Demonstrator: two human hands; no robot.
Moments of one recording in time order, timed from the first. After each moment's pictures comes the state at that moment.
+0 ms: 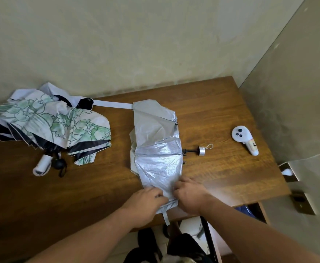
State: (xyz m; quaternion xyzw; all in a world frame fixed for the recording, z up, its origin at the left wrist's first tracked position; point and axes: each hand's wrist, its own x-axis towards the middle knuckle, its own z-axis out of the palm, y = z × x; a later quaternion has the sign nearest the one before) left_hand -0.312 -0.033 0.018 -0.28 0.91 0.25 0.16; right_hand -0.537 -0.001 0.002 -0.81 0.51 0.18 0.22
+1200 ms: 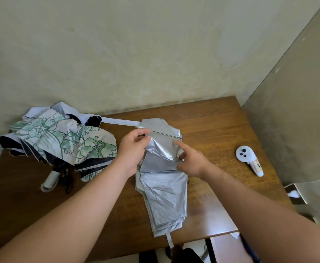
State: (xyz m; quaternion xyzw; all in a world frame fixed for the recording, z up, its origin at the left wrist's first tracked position) left_hand -0.348 -0.195 0.140 -0.61 0.44 0.57 -0.33; right_hand -0.564 -0.139 0.087 -0.53 0.70 -0.13 0.45
